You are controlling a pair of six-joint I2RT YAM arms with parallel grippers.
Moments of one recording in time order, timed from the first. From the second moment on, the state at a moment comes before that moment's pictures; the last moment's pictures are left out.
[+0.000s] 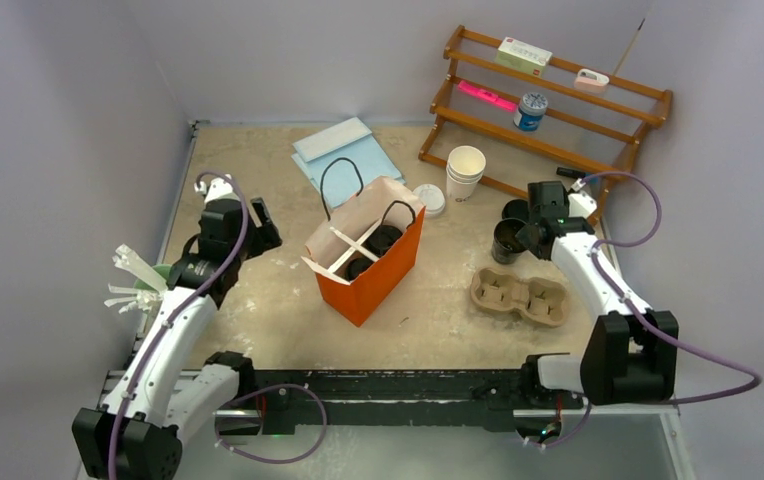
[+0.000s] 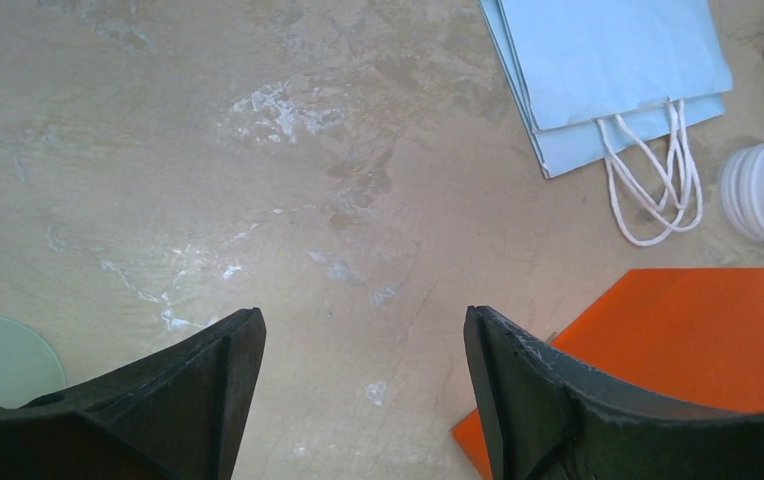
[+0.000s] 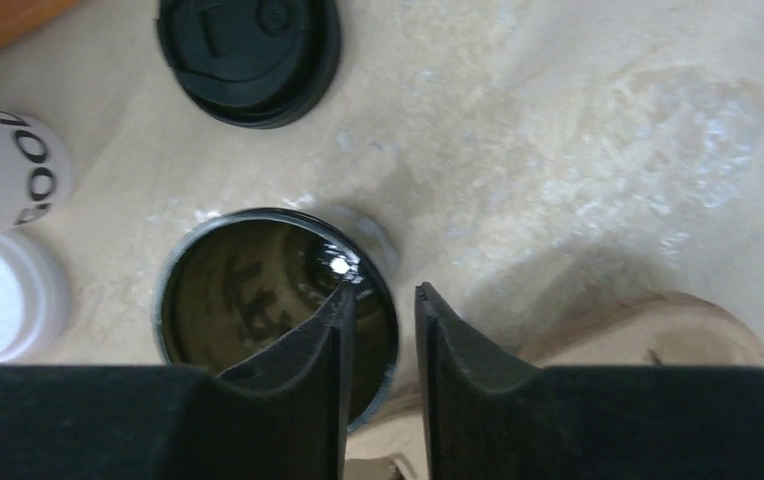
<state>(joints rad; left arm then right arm) -0.18 0.91 0.80 -0.52 -0.22 -0.48 0.06 1.30 0.90 -0.62 0.41 0.83</state>
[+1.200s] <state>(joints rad) -0.22 0.99 0.58 -0.09 -0.32 -0.13 0.20 1.25 0.79 -0.11 0.43 0.49</state>
